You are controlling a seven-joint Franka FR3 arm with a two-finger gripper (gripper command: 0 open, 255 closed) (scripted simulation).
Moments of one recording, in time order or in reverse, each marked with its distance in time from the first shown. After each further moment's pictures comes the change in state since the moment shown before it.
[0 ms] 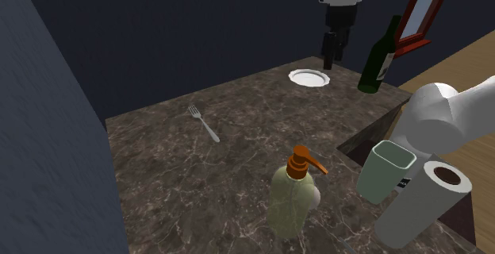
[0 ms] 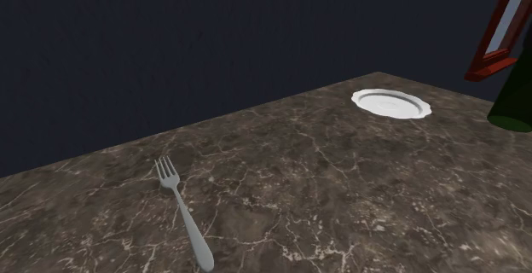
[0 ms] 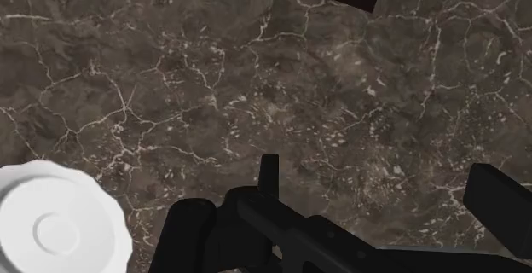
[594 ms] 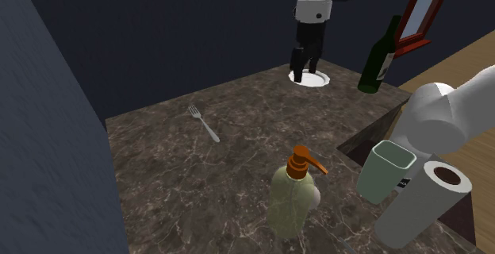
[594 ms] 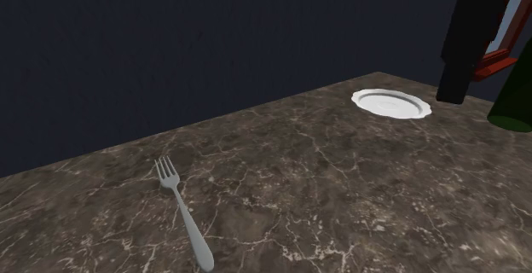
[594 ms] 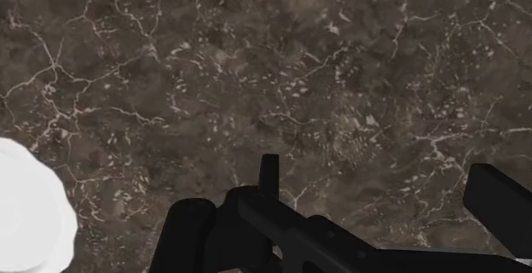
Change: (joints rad) arm 0.023 0.167 0.103 0.000 0.071 0.201 0.141
